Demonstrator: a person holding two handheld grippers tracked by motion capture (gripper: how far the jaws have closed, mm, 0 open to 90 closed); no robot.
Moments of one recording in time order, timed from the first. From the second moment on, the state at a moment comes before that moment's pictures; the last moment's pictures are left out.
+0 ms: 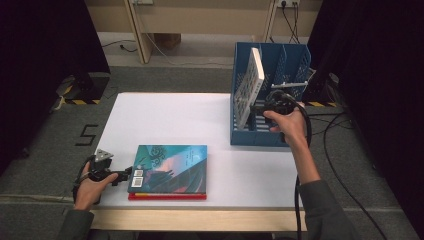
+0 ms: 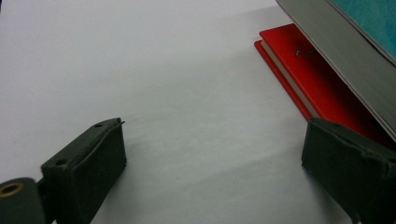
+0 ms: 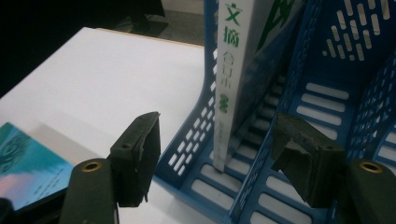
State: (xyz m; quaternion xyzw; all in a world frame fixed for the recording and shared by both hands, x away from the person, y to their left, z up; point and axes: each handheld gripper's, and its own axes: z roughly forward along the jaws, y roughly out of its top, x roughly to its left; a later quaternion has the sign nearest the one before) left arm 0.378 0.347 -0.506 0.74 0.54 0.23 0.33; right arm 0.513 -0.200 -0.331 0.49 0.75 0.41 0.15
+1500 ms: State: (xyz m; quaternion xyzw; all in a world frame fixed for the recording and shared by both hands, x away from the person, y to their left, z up) left arm 0.378 0.347 -0.507 0.73 0.54 0.23 0.33; right arm 0.548 -0.134 -0.341 0.46 0.78 0.39 0.18
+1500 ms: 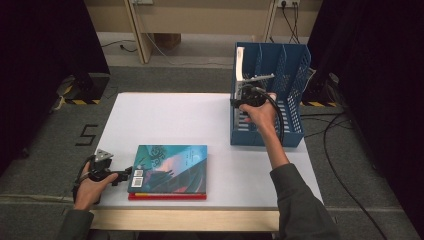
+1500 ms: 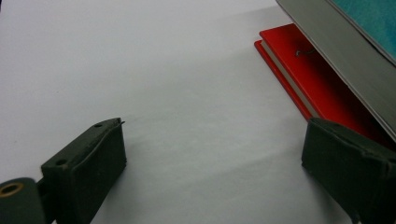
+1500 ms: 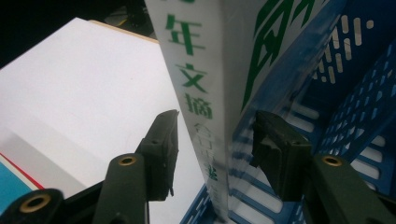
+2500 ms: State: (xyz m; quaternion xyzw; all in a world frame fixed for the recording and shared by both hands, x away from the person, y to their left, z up) left arm 0.378 0.347 -0.506 0.74 0.54 0.23 0.33; right arm 0.518 -0.161 -0.348 0.47 0.77 0.41 0.15
